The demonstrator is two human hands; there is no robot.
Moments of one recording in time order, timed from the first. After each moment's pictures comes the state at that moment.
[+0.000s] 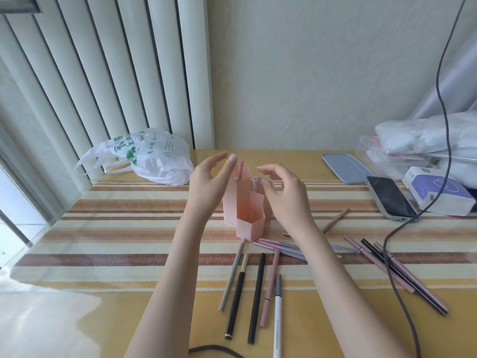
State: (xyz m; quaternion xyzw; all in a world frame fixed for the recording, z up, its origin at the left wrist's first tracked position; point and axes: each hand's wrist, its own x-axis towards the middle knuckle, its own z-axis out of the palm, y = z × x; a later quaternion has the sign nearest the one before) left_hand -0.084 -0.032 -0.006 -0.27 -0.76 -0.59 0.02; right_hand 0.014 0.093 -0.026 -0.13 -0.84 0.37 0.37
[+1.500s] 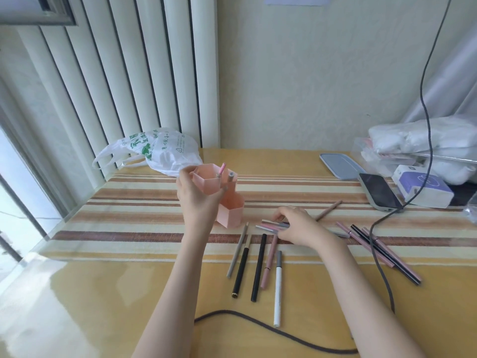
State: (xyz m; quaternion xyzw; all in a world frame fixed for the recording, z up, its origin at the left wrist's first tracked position) left_hand -0.044 -0.079 -0.034 -0.15 -0.75 -0.63 0.13; right_hand 0.079 0.087 -0.043 -0.21 -0.95 0.22 -0.02
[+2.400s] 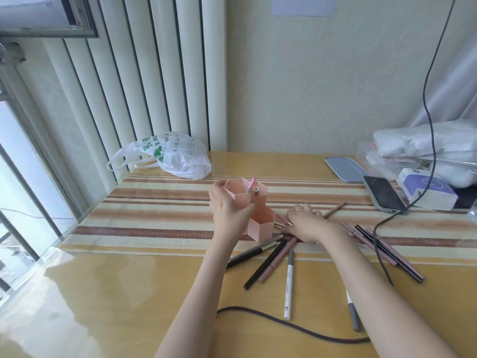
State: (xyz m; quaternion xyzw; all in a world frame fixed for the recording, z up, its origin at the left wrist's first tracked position) left_hand -0.008 -0.062 -0.051 -0.21 -0.78 -0.59 0.06; right_hand 0.072 0.097 -0.046 -0.19 -0.97 0.04 -0.12
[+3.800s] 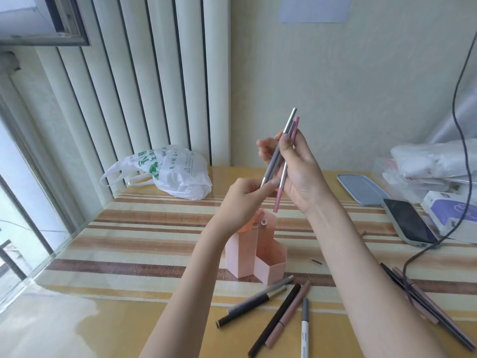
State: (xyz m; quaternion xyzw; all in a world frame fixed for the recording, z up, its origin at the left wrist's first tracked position) left_hand -0.056 -0.037 0.024 -0.39 -0.72 -0.57 -0.11; right_hand -0.011 0.070 0.062 0.07 -0.50 0.81 0.30
